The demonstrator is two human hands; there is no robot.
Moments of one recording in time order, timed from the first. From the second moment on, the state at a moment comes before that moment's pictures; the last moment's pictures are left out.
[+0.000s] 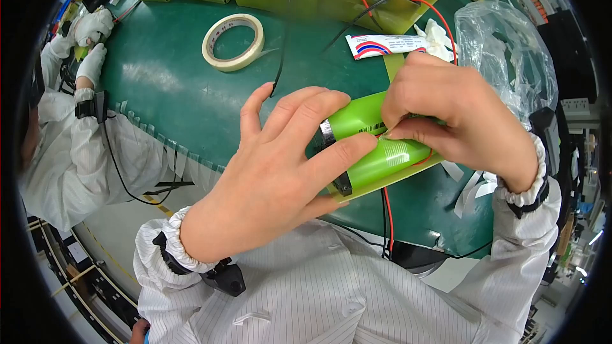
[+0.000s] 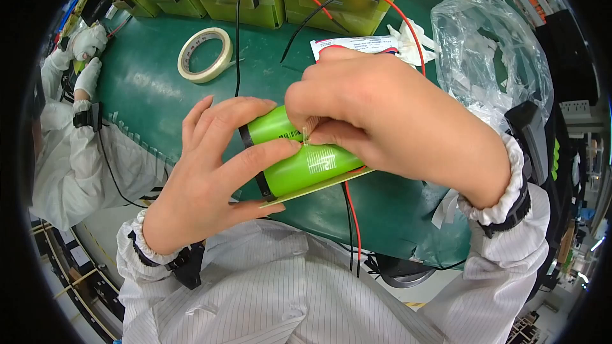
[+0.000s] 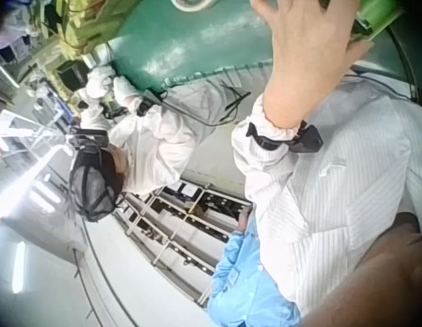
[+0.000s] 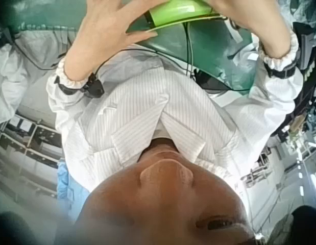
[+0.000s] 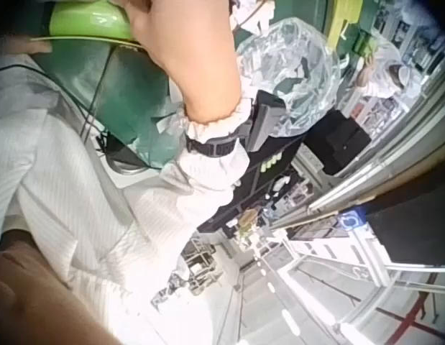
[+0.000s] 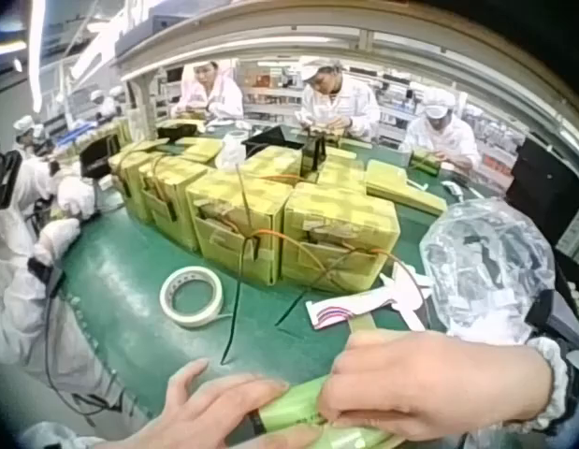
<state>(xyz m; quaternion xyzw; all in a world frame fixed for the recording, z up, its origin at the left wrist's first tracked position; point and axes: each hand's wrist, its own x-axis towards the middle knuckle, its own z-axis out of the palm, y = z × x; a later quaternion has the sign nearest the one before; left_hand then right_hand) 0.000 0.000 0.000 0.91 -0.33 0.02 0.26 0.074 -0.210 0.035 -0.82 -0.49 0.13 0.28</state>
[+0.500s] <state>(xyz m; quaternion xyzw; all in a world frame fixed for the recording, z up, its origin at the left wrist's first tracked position) -0.002 -0.001 0.003 0.91 -0.32 0.03 0.25 0.045 -0.198 0.046 -0.86 -0.51 -0.07 0.05</state>
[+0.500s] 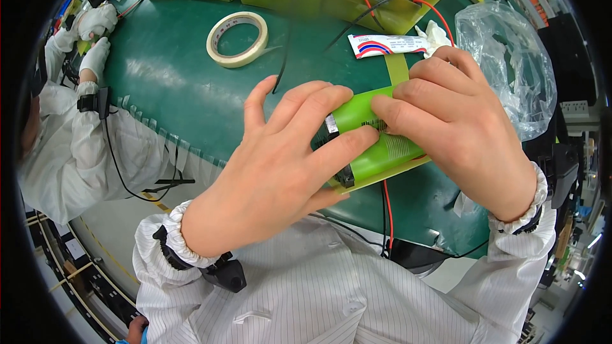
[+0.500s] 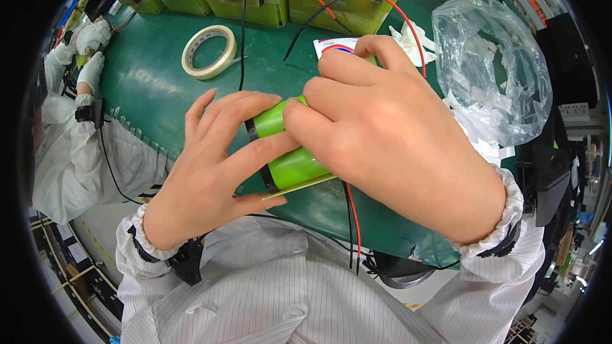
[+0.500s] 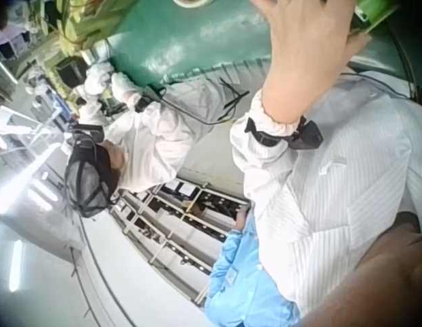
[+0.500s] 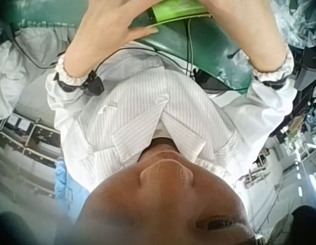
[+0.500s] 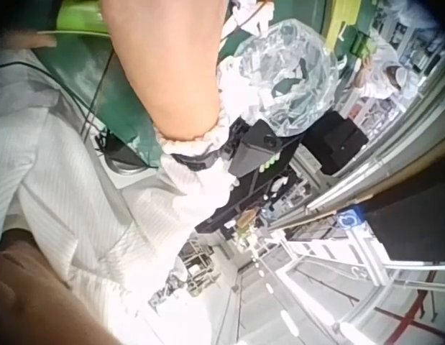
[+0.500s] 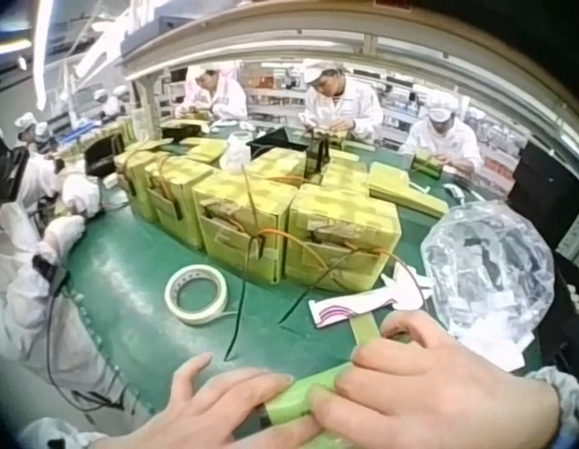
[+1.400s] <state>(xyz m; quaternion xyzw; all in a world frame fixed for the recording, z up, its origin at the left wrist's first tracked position) -0.007 -0.003 0.000 0.91 -0.32 0.03 0.24 0.066 -0.208 0.030 -0.80 -0.56 0.00 0.24</state>
